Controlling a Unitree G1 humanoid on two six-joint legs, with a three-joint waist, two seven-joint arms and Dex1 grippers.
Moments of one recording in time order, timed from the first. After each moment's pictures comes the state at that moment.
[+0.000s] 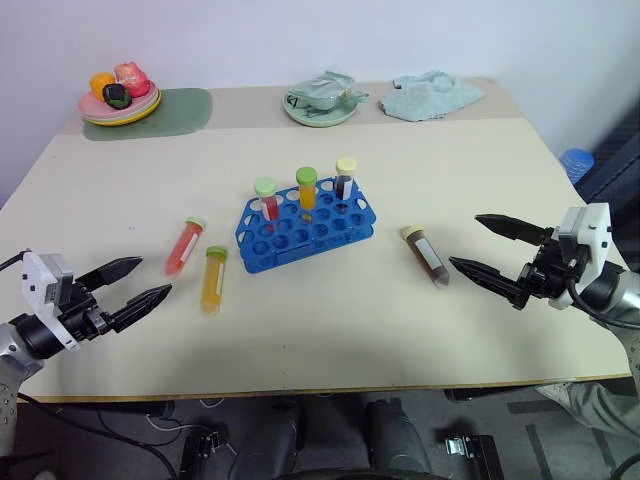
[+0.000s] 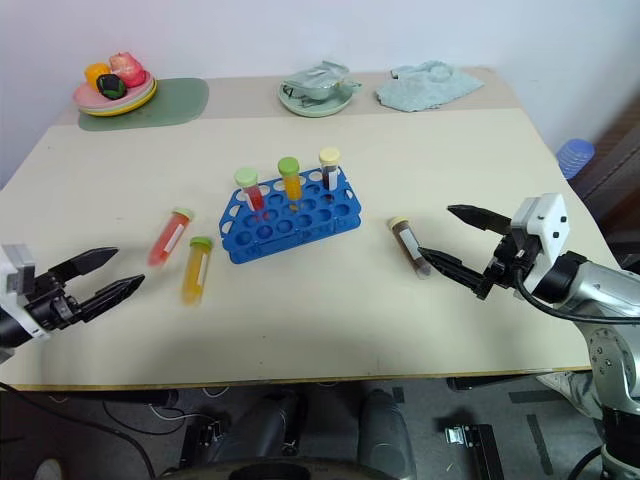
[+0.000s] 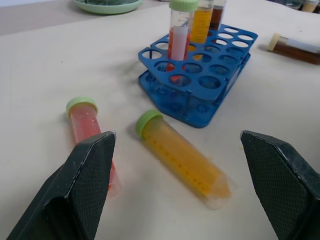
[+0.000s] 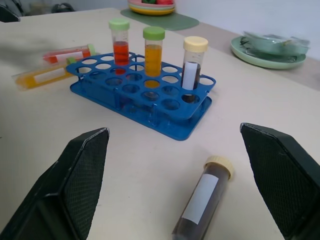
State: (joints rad) left arm 0.17 0.75 0.54 -0.13 -0.65 0.30 -1.07; right arm -0.01 -0.81 -0.41 -0.35 0.64 0.45 0.92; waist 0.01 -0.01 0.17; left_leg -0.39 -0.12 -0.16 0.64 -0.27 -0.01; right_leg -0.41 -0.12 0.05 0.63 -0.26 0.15
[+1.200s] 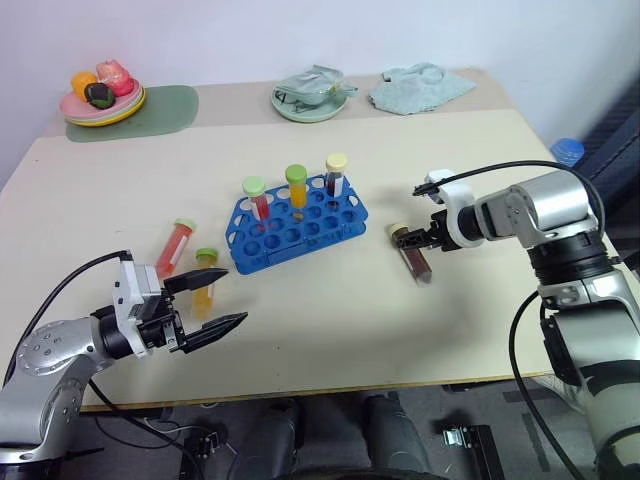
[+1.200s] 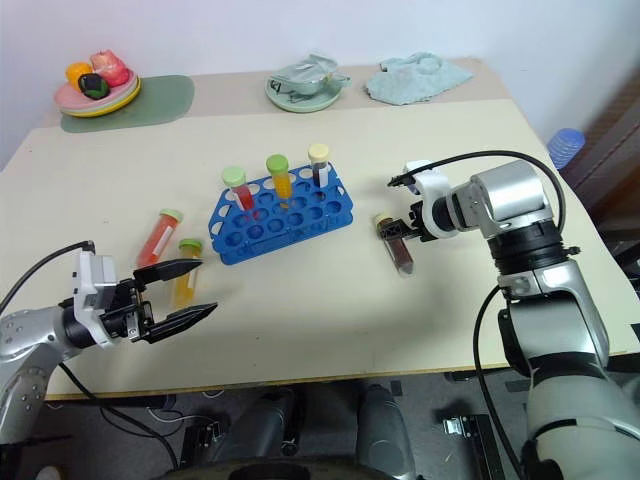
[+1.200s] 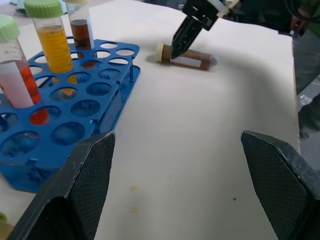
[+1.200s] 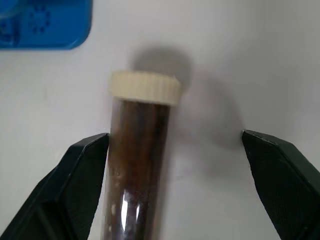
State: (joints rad) left arm 0.17 0.69 0.31 -0.40 -0.62 0.27 -1.08; right arm -1.00 -0.62 0.25 0.36 0.36 1.38 0.60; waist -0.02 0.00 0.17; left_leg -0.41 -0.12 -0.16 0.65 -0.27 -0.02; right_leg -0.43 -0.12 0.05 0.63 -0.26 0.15
